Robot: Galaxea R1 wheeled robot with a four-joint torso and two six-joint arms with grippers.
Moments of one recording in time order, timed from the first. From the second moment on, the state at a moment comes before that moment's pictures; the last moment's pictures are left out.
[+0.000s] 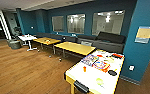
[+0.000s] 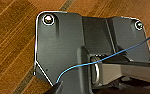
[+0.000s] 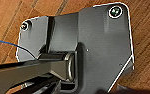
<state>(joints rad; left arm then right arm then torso) 1.51 3.01 -2.73 0.06 -0.06 -0.10 -1.49 2.93 -2.59 -0.10 -0.02 0.12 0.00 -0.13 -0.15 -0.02</state>
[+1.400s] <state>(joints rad) 1.51 3.01 -2.73 0.06 -0.06 -0.10 -1.49 2.93 -2.59 -0.10 -0.02 0.12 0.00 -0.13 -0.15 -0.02</state>
